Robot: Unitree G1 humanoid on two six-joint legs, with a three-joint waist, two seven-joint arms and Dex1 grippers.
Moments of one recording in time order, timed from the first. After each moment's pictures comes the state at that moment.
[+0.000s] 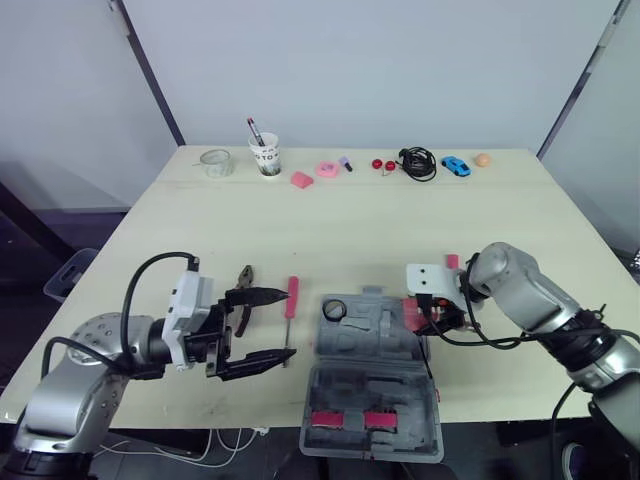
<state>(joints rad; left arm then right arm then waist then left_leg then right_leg) 0.02 0.83 0.23 -0.33 -0.68 0.26 -1.27 -0.80 -0.65 0.62 0.03 -0.19 0.67 1.27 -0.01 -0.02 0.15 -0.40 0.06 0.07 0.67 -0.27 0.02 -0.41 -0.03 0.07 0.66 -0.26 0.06</state>
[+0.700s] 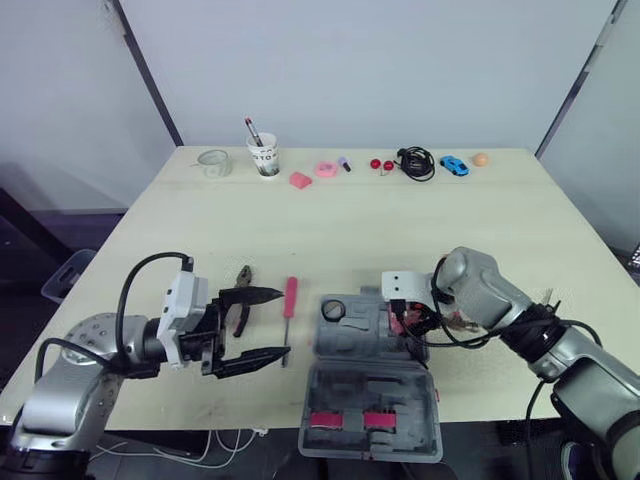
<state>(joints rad) 0.00 0.84 0.24 -0.29 -0.66 0.23 -1.29 -0.85 -0.51 0.71 0.20 -0.30 0.67 1.24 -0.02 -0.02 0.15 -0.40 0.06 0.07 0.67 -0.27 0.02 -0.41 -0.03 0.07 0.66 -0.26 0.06</state>
